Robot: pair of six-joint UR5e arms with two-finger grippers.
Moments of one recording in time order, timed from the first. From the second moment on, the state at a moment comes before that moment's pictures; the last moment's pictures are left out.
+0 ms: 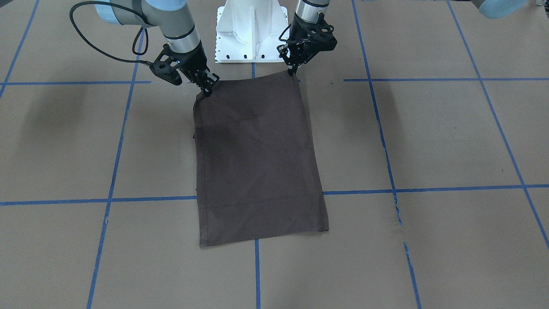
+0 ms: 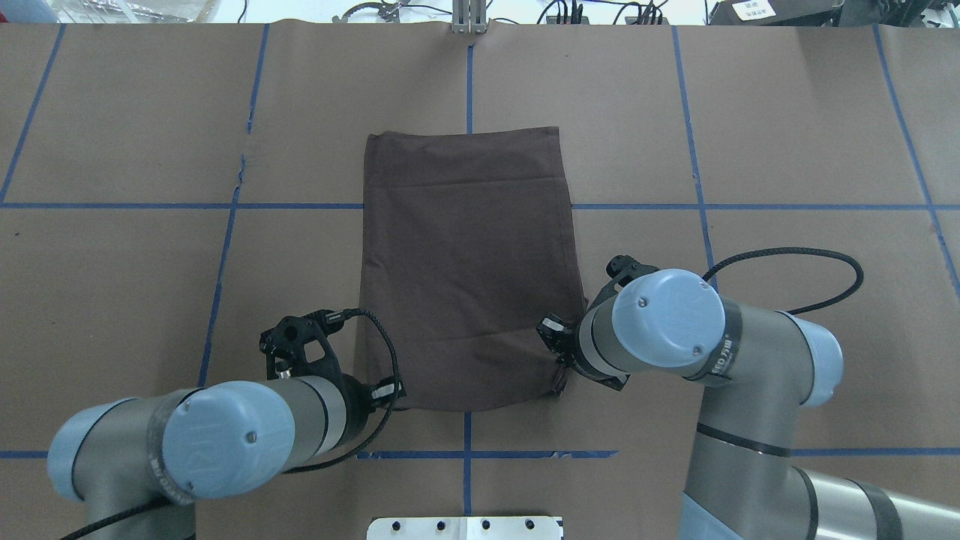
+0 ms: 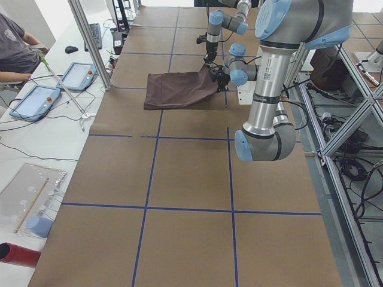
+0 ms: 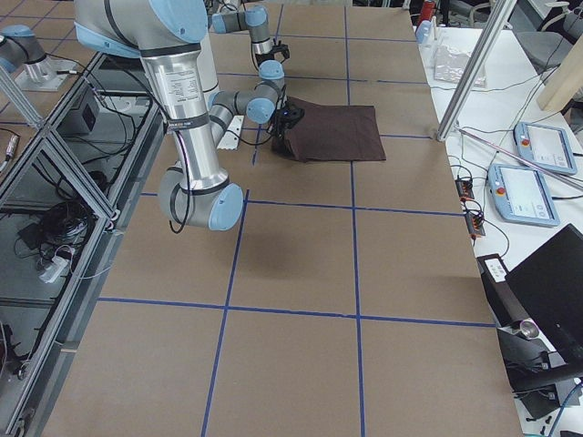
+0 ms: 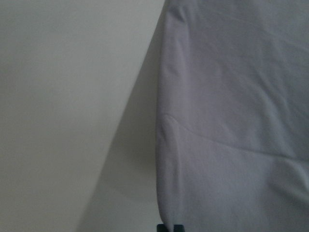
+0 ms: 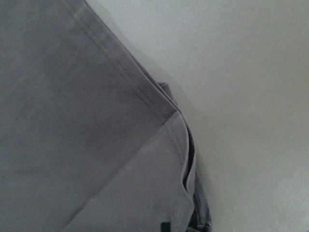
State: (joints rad) left arm -0.15 -1.93 -2.15 -1.63 -1.51 -1.76; right arm 0.35 -1.21 2.04 -1.49 1.78 1.97
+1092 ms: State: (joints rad) left arm -0.41 -2.04 -2.11 -1.58 -1.66 -1.63; right arm 0.52 -1.06 1.90 -1.49 1.83 1.78
